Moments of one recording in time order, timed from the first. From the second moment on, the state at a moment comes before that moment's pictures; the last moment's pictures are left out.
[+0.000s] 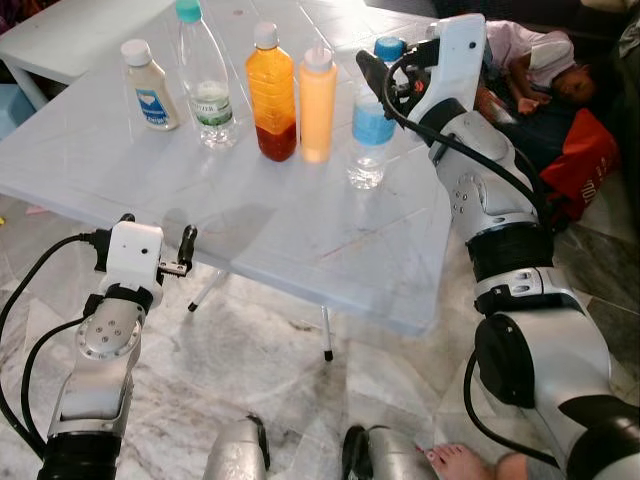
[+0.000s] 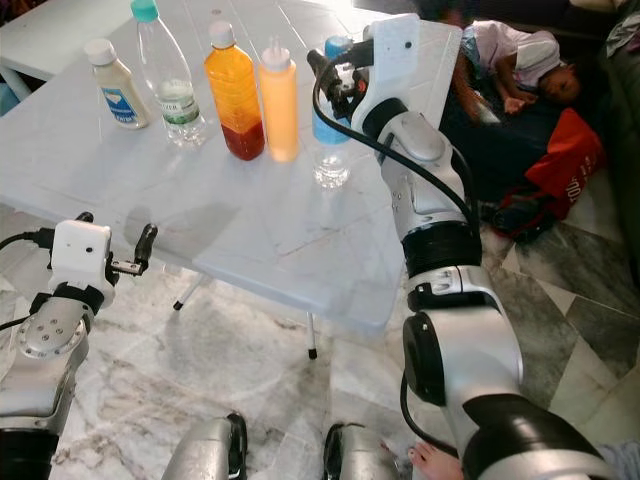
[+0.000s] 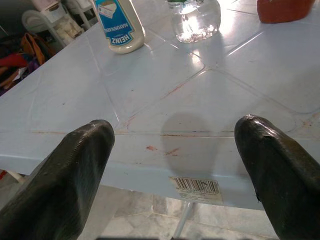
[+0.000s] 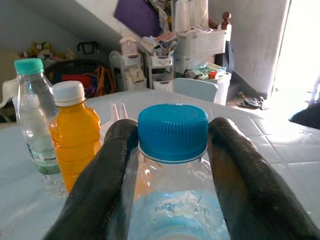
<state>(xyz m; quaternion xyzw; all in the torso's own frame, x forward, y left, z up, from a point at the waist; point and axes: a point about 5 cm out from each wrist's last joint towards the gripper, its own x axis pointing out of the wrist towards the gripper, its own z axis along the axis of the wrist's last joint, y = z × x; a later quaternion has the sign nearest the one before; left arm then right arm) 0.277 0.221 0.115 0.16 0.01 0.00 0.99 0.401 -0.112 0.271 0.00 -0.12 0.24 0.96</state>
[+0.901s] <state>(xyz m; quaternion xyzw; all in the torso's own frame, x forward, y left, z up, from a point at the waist) 0.280 0.216 0.117 0.16 0.01 -0.01 0.99 0.402 -0.113 0.272 -0.04 -0.13 0.25 0.96</state>
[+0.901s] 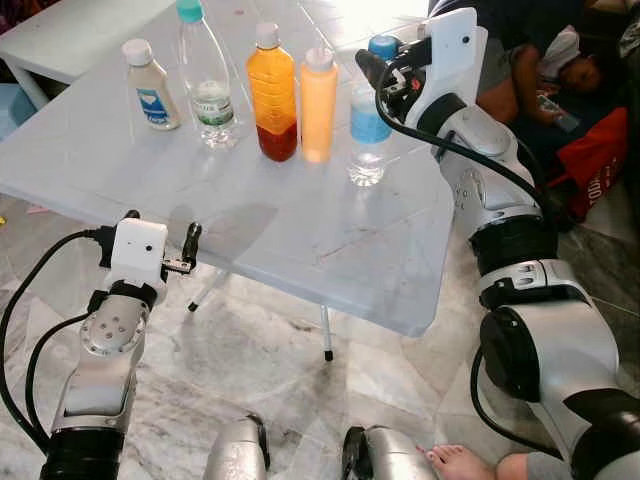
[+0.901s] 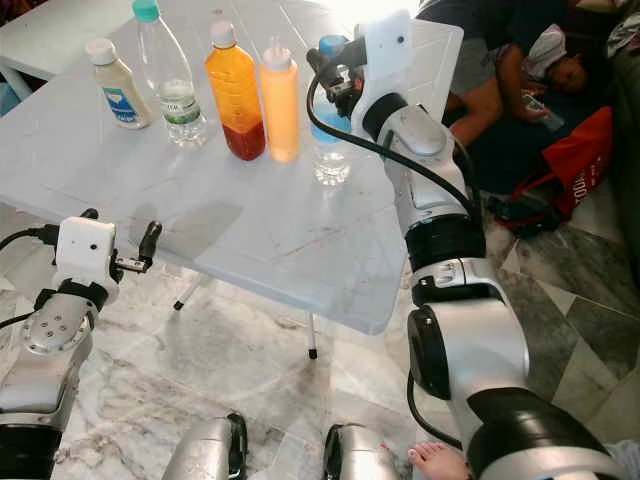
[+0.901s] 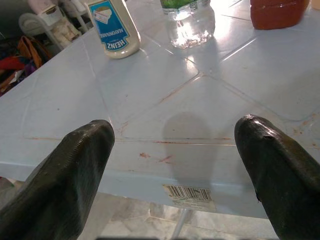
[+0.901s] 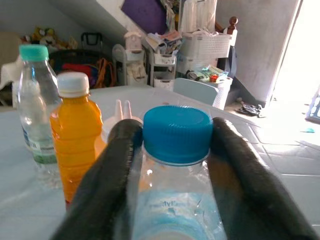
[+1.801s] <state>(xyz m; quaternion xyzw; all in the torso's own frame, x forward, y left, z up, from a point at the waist) 0.281 0.216 0.114 0.16 0.02 -0.01 0.99 0.410 -0.115 0.279 -0.03 -0.12 0.27 0.95</state>
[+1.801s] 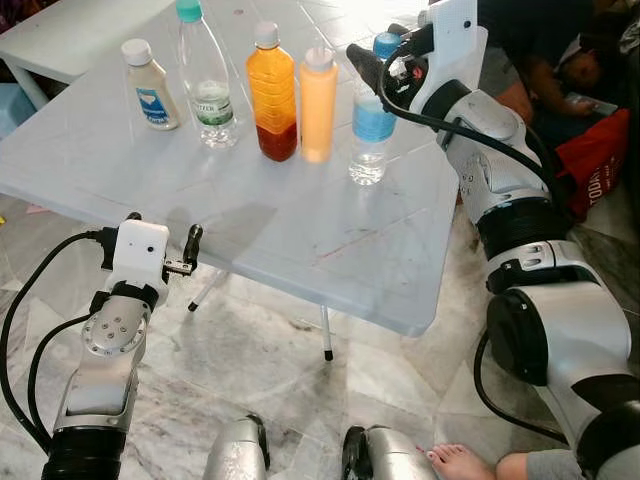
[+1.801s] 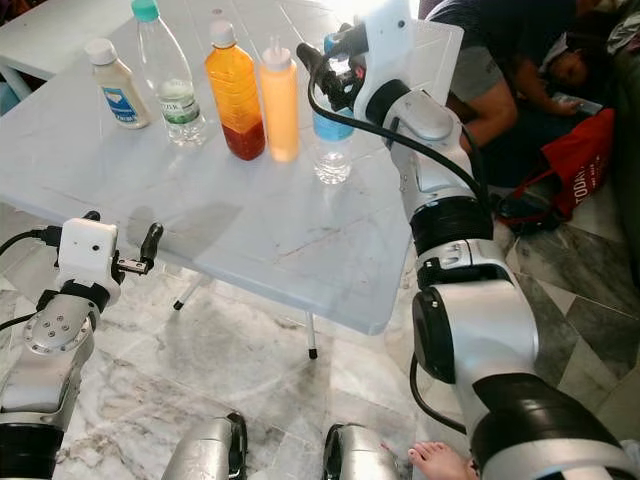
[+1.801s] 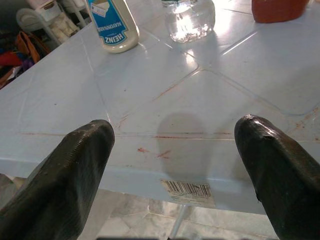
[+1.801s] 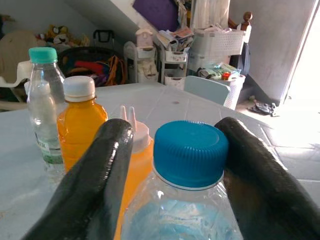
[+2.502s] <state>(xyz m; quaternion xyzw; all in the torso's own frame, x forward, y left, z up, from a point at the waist) 0.286 0.216 0.113 0.16 0.02 -0.01 0.99 0.390 -0.122 0.271 0.00 -0.14 0.28 0.95</state>
